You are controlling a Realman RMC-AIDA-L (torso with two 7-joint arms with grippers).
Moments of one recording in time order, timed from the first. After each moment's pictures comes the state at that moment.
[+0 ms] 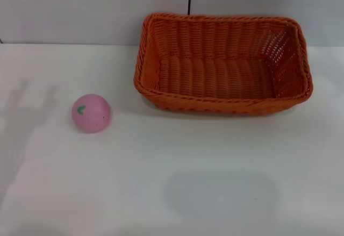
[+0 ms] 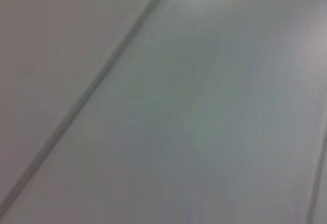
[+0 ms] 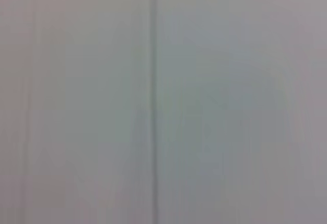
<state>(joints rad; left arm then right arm) -0.28 -2.07 -2.33 0.07 0.64 -1.95 2.36 0.36 2.07 -0.70 -0.83 -1.31 -1.47 1.21</state>
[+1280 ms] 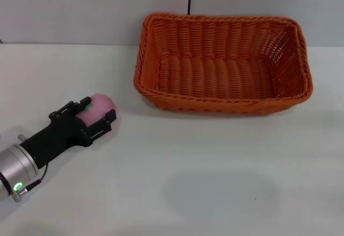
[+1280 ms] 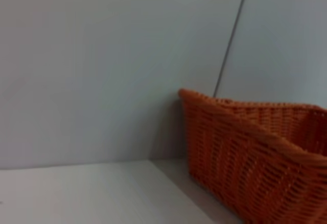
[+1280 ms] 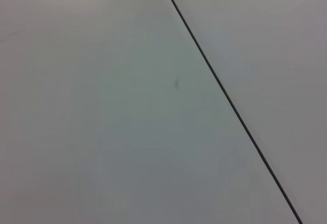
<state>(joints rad) -0.30 -2.03 -1.61 -0.17 0.68 -1.17 2.38 0.18 2.07 -0.44 -0.29 -1.02 -1.70 0.98</state>
